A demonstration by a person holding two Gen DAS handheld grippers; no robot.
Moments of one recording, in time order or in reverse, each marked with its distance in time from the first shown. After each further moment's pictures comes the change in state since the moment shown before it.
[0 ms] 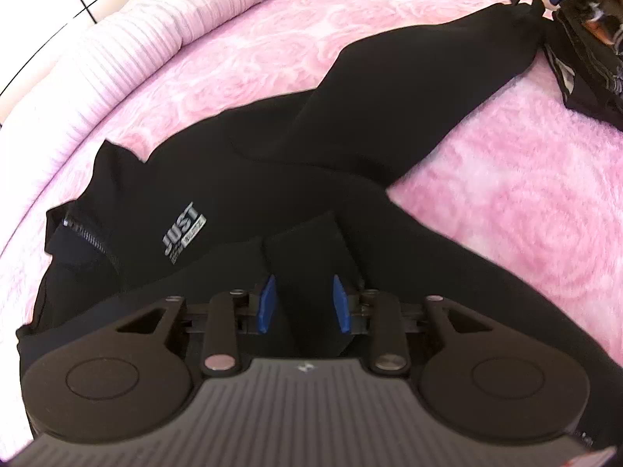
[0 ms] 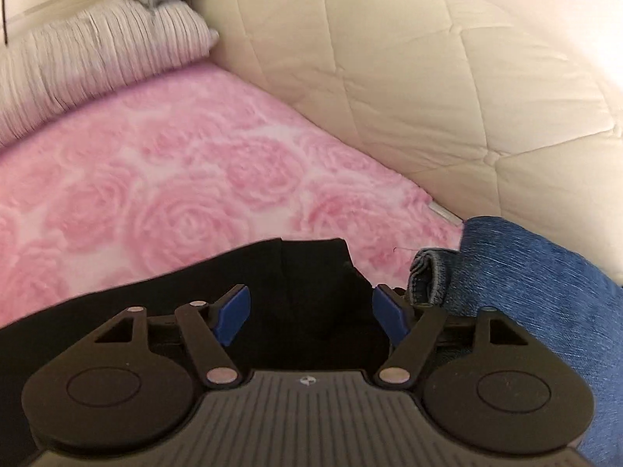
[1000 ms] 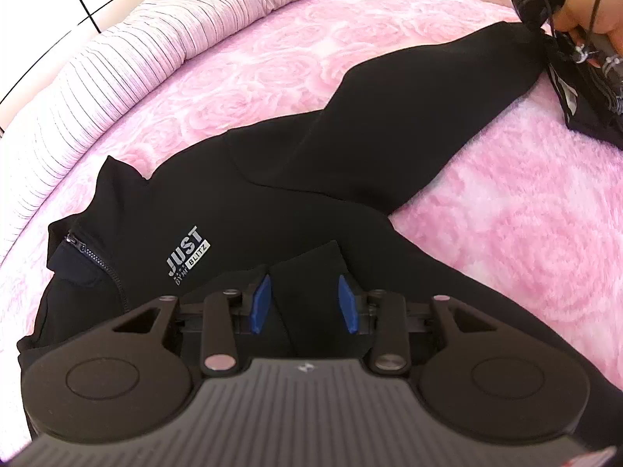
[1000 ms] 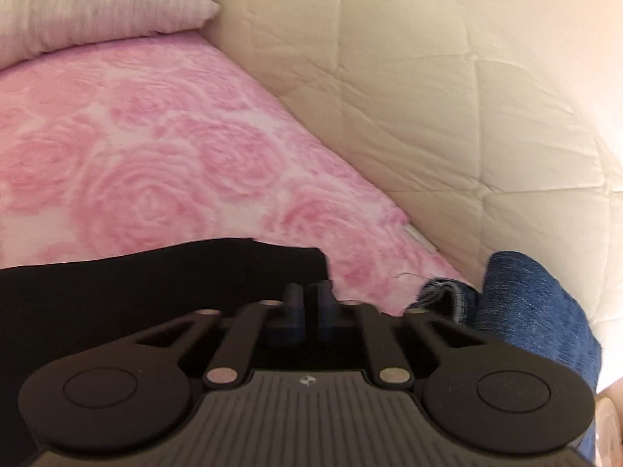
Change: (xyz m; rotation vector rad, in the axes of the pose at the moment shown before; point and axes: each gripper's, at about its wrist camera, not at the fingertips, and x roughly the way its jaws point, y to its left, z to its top) left arm -0.001 0.008 0.006 -0.015 -0.041 0.007; right arm 0.021 0.022 -0.003 -0.181 -0.029 -0.131
